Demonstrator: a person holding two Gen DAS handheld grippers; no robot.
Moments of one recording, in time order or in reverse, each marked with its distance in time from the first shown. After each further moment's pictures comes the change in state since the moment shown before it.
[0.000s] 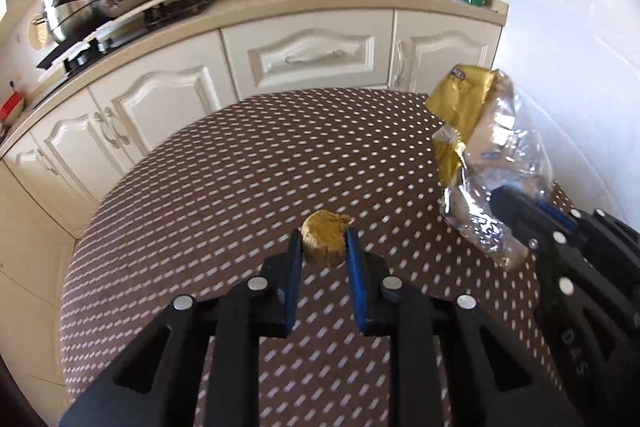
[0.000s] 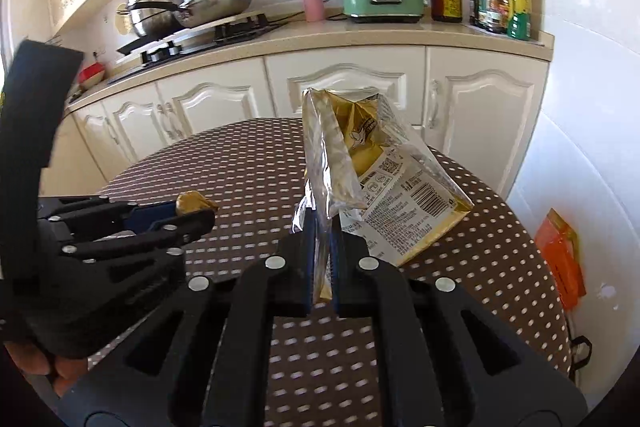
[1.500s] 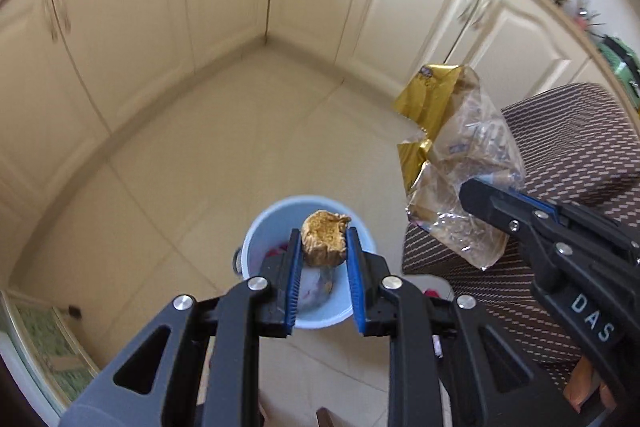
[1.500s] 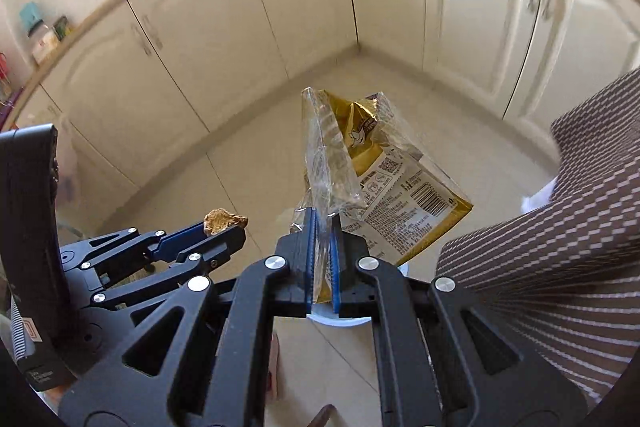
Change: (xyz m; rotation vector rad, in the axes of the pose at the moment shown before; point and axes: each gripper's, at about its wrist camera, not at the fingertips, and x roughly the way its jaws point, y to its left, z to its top) left arm -0.105 0.467 -0.444 -0.794 0.144 0.291; right arm 0.056 0.575 -0.246 -0.495 0.455 0.589
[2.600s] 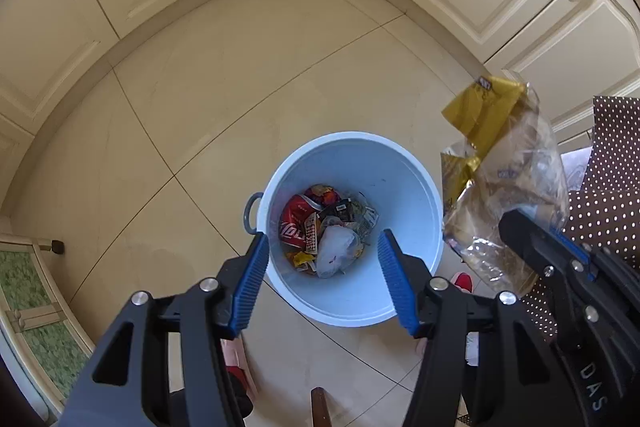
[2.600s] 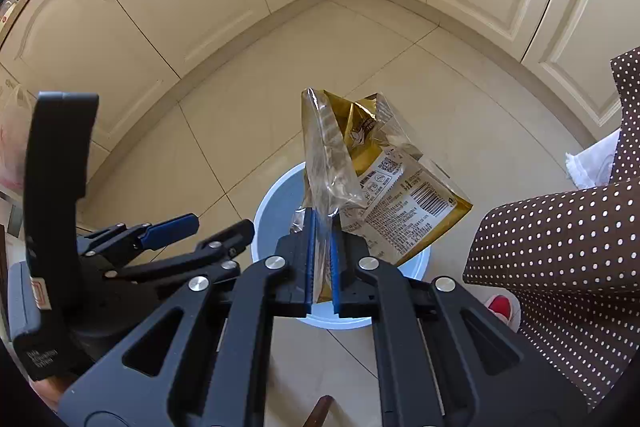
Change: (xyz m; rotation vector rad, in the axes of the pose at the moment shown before) left arm 0.145 0.052 -0.008 -0.163 0.233 0.076; right arm 0.133 -0.017 -0.028 0.023 0.180 -0.024
